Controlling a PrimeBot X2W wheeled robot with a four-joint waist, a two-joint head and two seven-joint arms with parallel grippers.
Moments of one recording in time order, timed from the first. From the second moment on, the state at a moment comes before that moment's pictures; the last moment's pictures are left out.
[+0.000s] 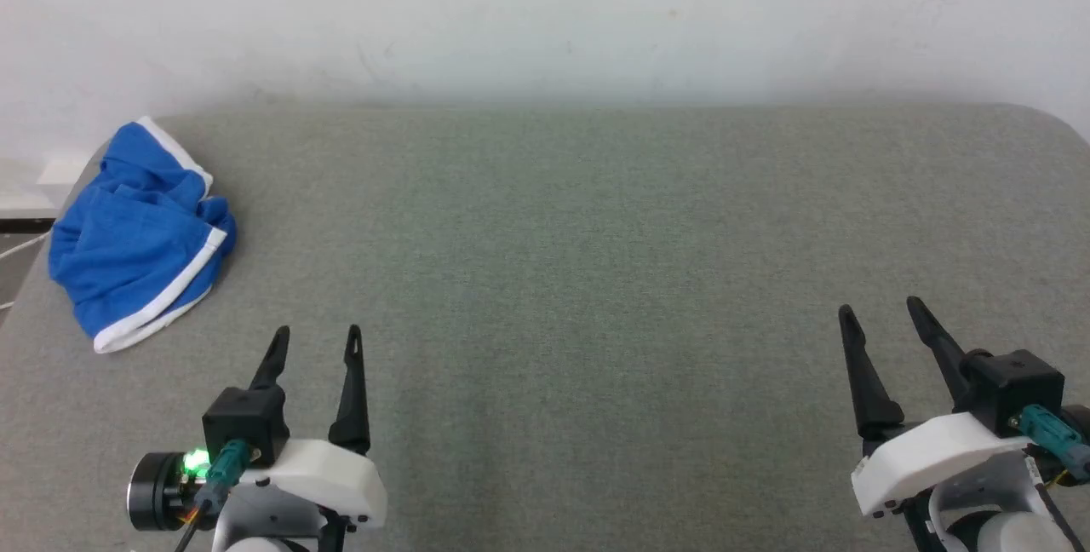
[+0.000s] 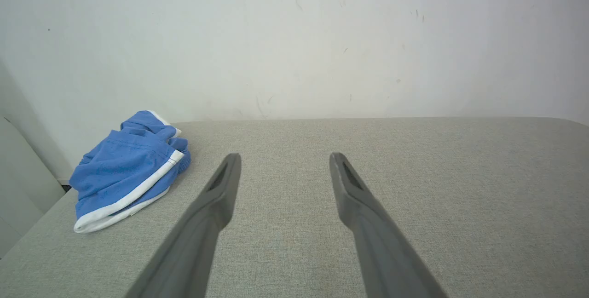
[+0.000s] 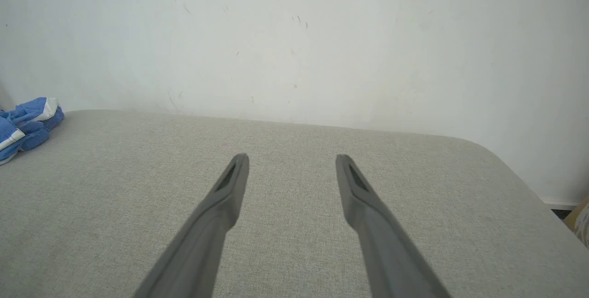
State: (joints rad) left arm 0.01 0.05 0.01 -0.01 -0.03 0.00 -0.03; right arm 0.02 -0.05 -0.04 -0.03 0.07 0.13 0.01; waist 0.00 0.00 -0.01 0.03
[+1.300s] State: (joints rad) left arm -0.04 0.08 0.07 0.04 -0.06 0.02 -0.14; right arm 0.02 -0.05 0.00 -0.15 0.13 0.13 0.05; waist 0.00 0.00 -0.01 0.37
